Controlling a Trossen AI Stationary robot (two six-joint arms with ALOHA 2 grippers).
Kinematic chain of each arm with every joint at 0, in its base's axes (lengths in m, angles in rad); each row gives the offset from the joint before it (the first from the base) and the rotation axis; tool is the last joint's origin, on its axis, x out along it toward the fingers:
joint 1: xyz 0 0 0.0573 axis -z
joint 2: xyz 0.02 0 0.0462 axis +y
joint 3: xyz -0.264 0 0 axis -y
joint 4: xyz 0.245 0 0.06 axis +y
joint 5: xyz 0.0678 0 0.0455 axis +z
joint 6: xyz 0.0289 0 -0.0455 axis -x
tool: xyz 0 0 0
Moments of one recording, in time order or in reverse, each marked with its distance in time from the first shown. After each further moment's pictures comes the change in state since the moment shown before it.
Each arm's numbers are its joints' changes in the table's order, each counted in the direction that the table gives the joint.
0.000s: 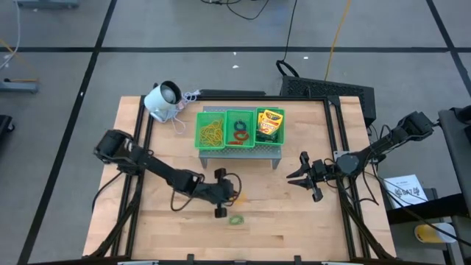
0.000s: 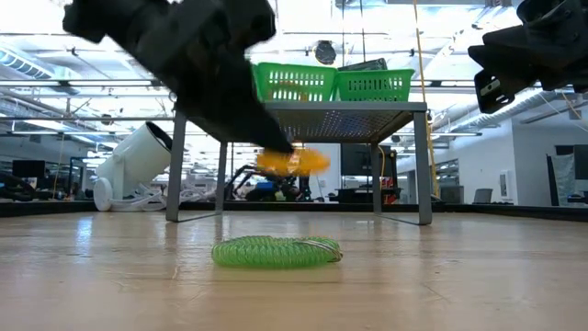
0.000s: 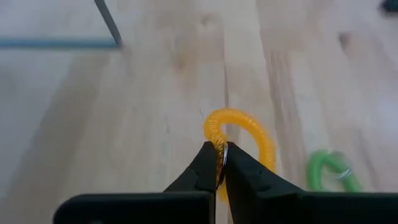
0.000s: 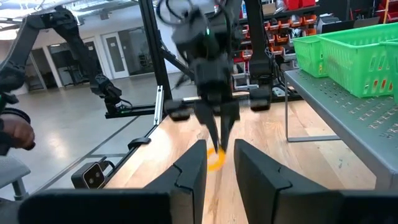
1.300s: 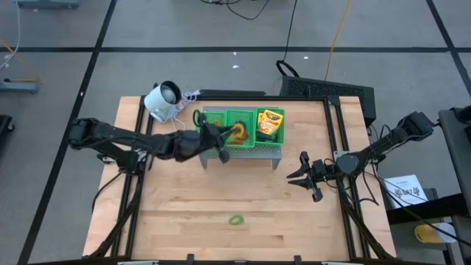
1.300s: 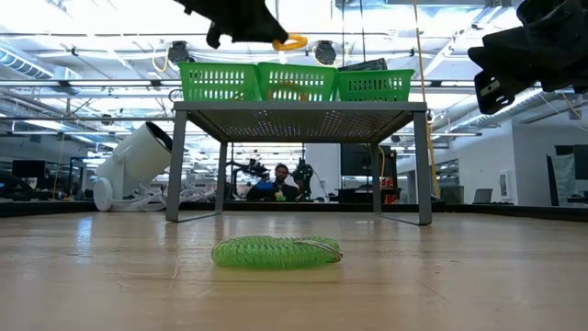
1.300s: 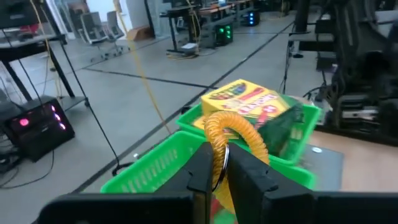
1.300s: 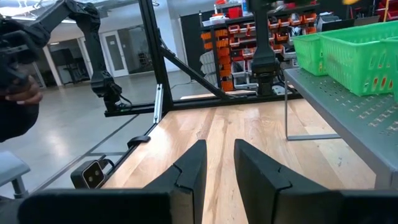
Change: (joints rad) left arm -0.299 -0.391 0.003 -0.124 0.323 -0.230; right arm 0.000 0.000 0.000 0.007 0.000 0.000
